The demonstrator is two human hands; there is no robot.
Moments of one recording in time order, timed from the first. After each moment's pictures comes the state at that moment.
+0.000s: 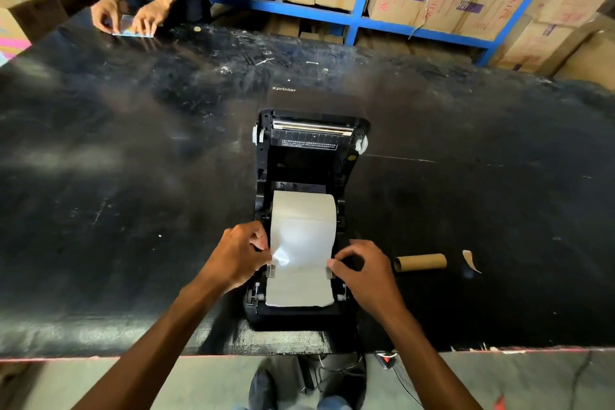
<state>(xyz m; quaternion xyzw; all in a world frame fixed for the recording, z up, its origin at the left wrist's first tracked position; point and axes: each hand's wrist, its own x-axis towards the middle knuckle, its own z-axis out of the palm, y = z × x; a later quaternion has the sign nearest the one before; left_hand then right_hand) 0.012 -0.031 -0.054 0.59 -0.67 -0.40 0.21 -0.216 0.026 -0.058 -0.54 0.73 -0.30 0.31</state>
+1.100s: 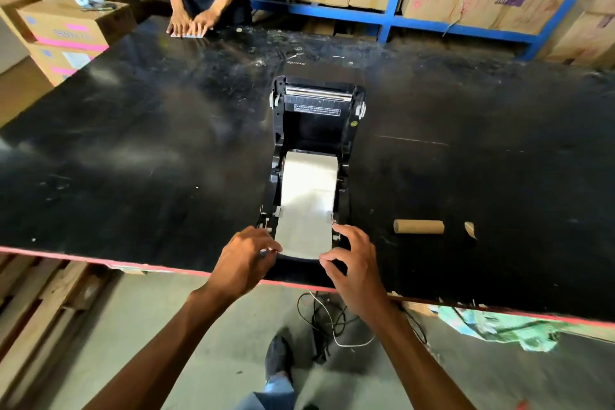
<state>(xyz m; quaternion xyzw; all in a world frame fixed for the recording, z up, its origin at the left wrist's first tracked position) 0.009 0.097 -0.066 0.55 -0.77 -0.19 0.25 -0.211 0.115 -0.080 -0.73 0.59 -0.30 0.18</state>
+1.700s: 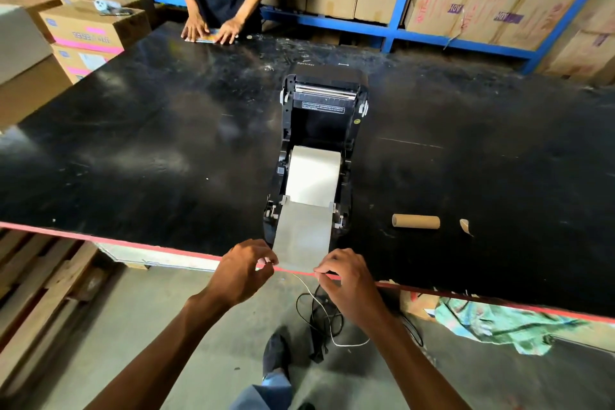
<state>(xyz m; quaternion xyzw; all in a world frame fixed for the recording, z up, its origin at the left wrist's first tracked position) 0.015 0.141 -0.067 0.56 -0.77 -0.22 0.22 -0.204 0.153 -0.085 -0.77 0.55 -0.26 0.19</state>
